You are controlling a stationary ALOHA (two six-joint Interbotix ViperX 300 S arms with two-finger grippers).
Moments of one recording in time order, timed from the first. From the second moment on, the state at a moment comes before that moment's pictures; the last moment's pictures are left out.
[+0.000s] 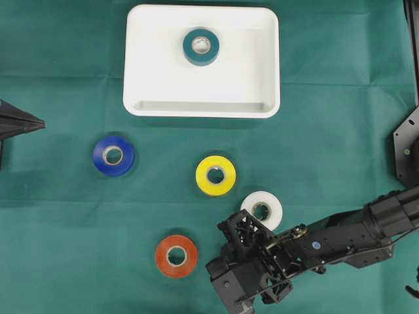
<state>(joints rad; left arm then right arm) 0.06 -1.38 1.44 -0.02 0.19 0.00 0.46 0.26 0.43 -0.20 0.33 0.23</state>
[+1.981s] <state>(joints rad) 0.06 -1.38 1.44 -0.02 0.18 0.00 -0.24 0.12 0.39 -0.40 0.42 0.35</state>
